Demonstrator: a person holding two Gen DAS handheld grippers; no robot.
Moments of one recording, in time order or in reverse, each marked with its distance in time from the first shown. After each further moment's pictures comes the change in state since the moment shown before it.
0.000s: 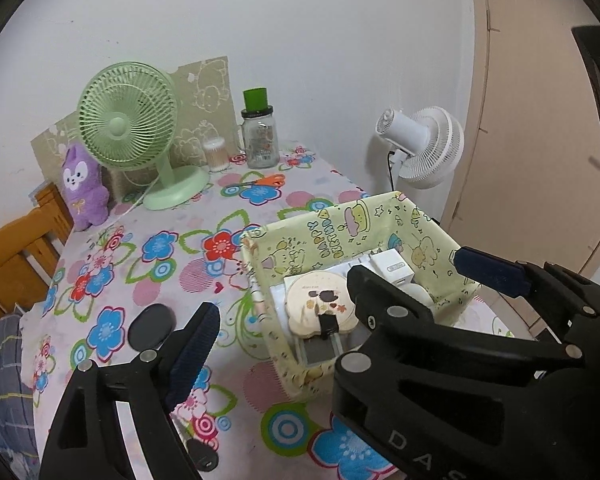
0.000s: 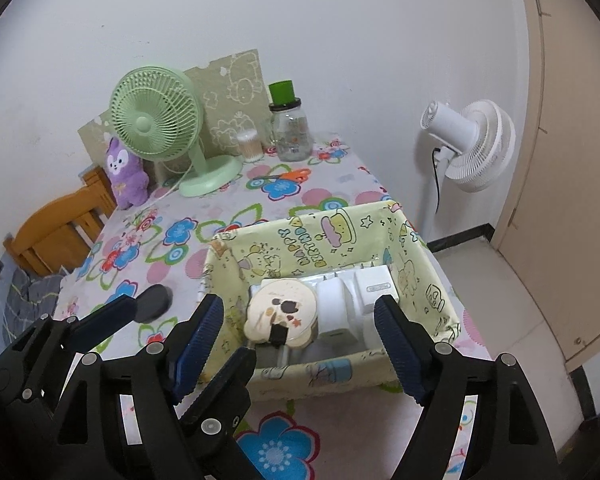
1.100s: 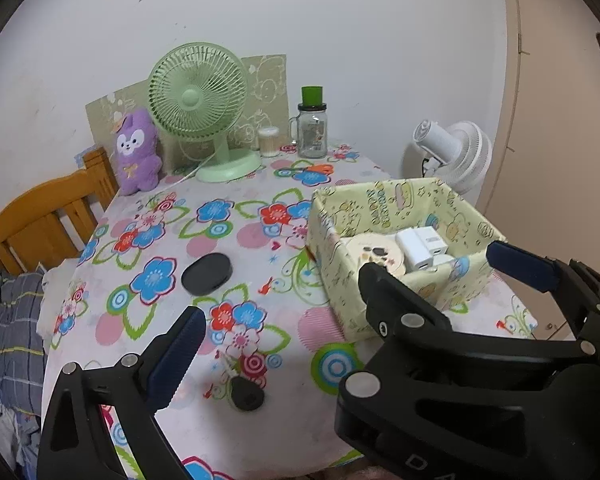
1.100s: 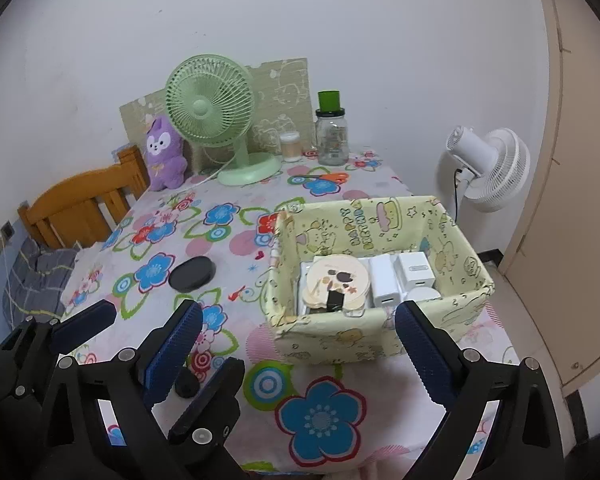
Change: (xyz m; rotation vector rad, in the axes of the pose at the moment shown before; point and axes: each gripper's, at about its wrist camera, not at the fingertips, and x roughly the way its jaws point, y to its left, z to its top) left arm -0.040 0.042 -0.061 -0.106 -0.030 0.085; right arm -0.027 0.057 -0.047 -0.122 -0.064 0.019
